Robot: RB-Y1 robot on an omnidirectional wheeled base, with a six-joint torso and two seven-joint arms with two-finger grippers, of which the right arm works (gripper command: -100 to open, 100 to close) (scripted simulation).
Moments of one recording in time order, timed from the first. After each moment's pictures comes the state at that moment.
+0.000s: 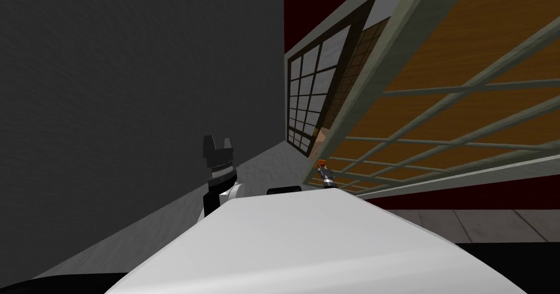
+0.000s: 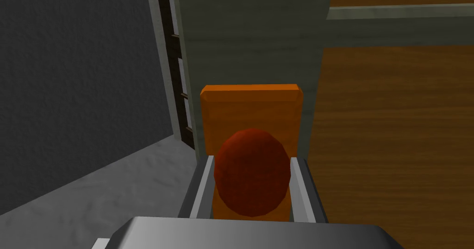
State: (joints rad) arm 0.20 -0.37 0.28 -0.86 -0.69 -0.94 -1.48
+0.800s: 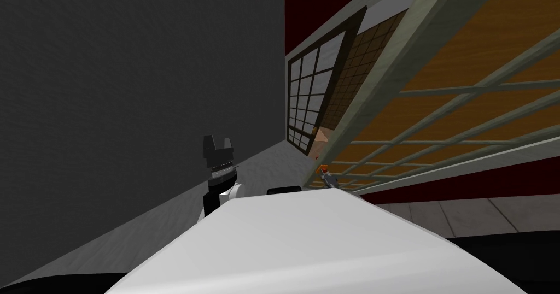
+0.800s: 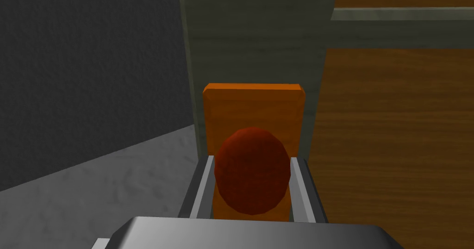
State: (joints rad) arm 0.31 -0.47 0.39 -0.88 -0.62 -1.06 -1.58
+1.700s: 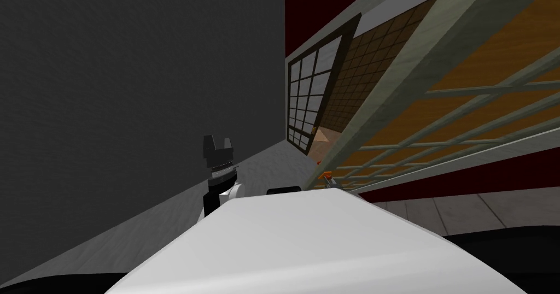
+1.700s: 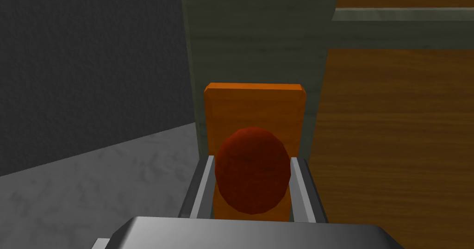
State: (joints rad) arm 0.38 -0.52 0.47 -0.82 -0.56 -1.22 -1.67
